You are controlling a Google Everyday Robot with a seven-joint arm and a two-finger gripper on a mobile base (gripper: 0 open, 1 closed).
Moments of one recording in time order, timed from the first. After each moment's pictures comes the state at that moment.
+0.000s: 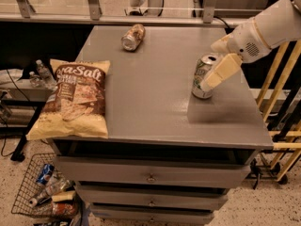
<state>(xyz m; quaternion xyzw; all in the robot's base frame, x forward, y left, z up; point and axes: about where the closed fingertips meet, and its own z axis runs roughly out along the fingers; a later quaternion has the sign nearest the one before) 0.593 -0.162 0.910 -0.54 0.76 0.18 0.31</state>
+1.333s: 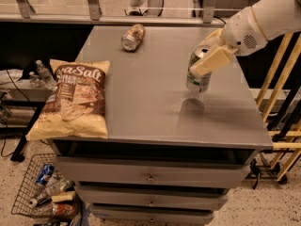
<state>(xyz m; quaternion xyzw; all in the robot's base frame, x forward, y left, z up) 0.580 -0.130 0.939 -0.58 0.71 0.20 0.33</state>
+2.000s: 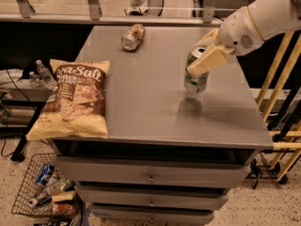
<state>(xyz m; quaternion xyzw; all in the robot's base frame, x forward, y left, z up) 0.580 -0.128 0.939 -0.59 0.71 0.20 0.33</state>
